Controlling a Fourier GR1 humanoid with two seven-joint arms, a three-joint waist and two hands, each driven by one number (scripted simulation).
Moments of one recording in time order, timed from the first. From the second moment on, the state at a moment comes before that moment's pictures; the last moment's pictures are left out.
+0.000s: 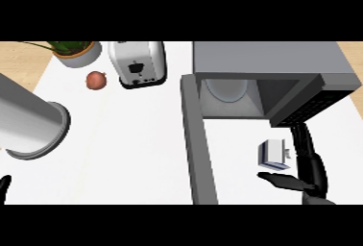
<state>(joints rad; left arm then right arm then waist) 0.63 0.00 0.06 -2.36 0.22 -0.20 -0.15 -0.07 -0.14 -0.18 -0.97 -0.02 0.05 -0.75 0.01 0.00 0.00</state>
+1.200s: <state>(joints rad) 0.62 0.01 0.07 -2.36 0.25 -0.20 -0.13 -0.25 -0.21 -0.18 -0.52 0.01 0.25 -0.98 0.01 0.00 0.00</state>
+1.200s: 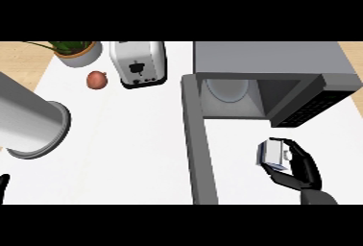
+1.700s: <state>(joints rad) 0.62 0.01 0.10 -2.34 0.27 -0.23 -0.13 -0.28 -0.20 -0.23 -0.61 -0.05 0.16 -0.99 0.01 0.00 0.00</state>
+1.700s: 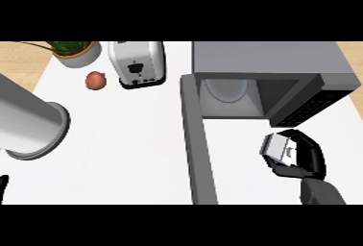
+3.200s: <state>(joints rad) 0.64 0.01 0.21 -2.29 0.37 -0.31 -0.14 -0.38 -0.11 -0.05 -1.19 0.01 0.01 -0.44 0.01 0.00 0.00</state>
